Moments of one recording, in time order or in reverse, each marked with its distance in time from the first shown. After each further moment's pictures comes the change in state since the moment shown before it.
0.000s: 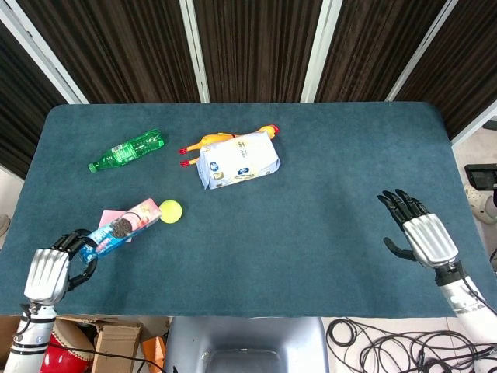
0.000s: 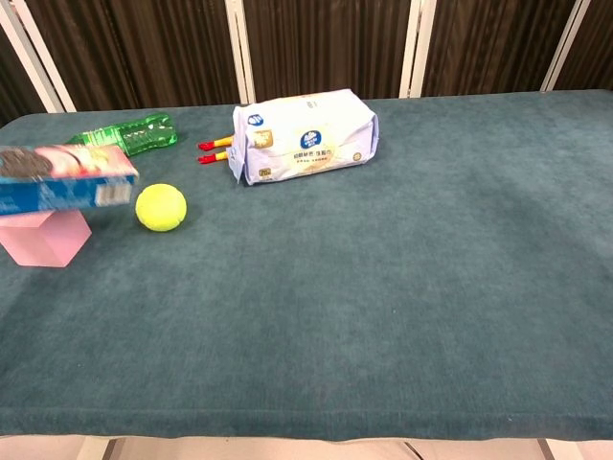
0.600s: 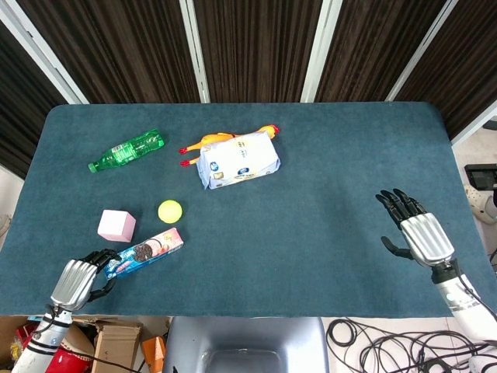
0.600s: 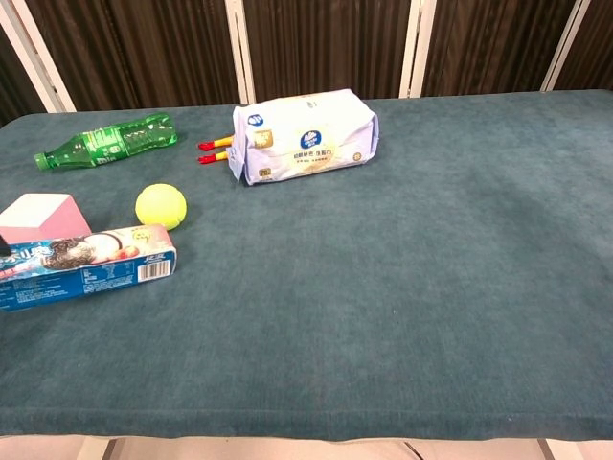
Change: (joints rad) left arm -0.030 -0.126 0.098 0.317 0.076 -0.111 -0.136; right arm -0.004 -0.030 0.021 0.032 -0.001 -0.023 0.014
